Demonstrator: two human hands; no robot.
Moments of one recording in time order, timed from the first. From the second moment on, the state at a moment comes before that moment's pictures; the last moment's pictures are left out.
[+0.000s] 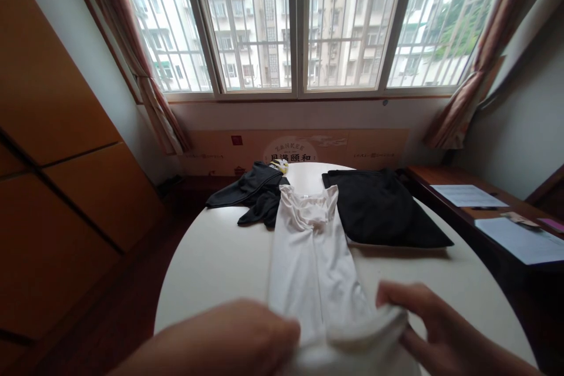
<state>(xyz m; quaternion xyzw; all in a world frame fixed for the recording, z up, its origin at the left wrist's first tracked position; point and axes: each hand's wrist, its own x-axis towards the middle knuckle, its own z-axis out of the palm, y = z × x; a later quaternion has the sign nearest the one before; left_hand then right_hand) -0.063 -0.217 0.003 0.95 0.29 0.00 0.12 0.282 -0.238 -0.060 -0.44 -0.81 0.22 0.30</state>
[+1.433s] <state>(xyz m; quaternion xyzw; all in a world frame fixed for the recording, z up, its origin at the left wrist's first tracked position) -0.008 -0.099 -0.113 0.96 0.25 0.06 0.04 0.220 0.068 -0.114 -0.49 -0.87 0.07 0.05</state>
